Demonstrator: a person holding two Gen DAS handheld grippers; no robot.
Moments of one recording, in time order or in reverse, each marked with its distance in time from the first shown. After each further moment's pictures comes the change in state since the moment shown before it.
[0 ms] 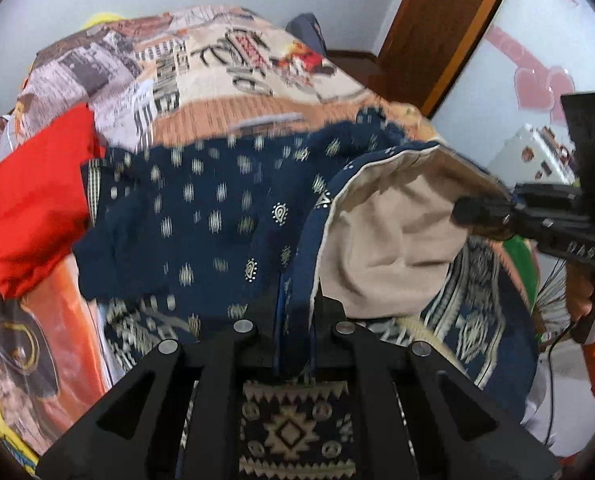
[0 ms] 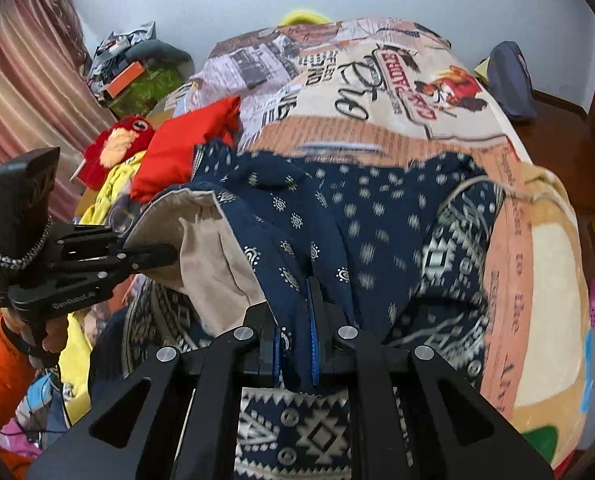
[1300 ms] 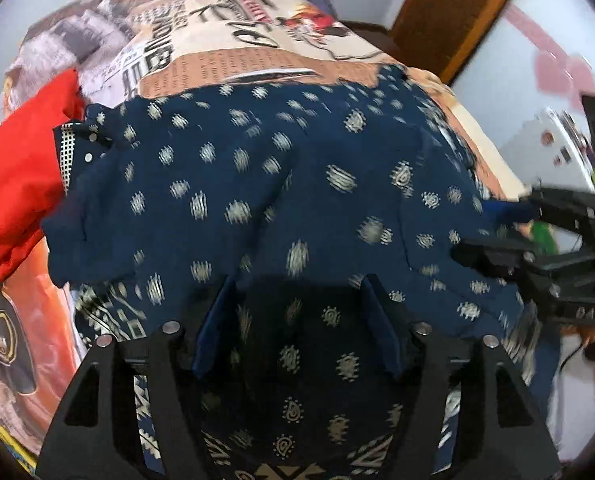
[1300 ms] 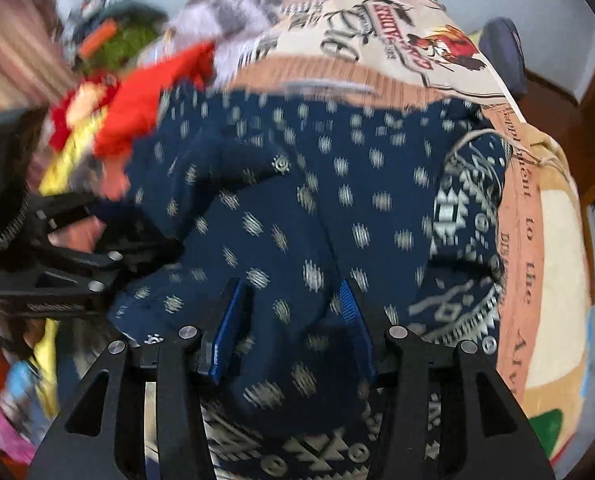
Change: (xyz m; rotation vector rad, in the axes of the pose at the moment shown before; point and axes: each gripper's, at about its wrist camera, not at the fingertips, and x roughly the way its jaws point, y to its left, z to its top) left arm 0.044 -0.007 -0.012 0.019 0.056 0.031; right arm 0.045 0.002 -0.022 -0.047 0.150 -0.125
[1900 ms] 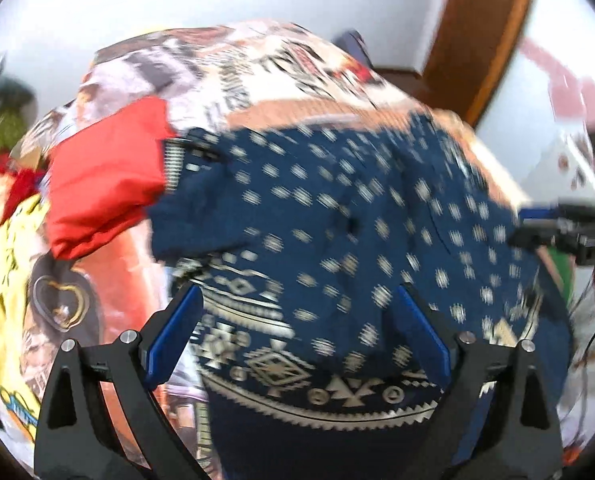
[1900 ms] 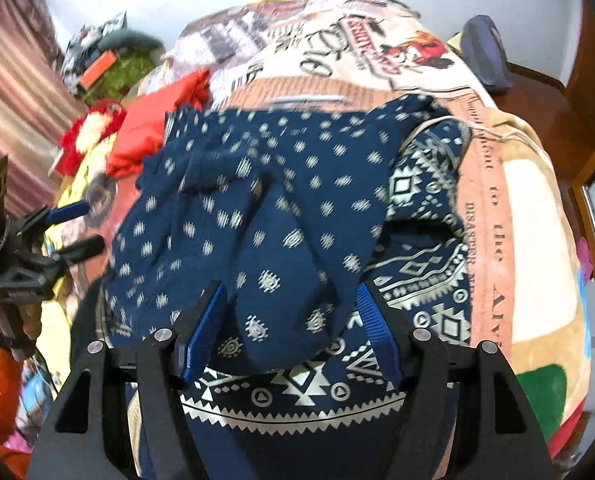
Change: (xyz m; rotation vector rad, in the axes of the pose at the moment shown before) left arm -0.085 0.043 -0.037 -0.120 -0.166 0.133; right arm -0.043 -0.020 -0.024 0.133 -0.100 0.048
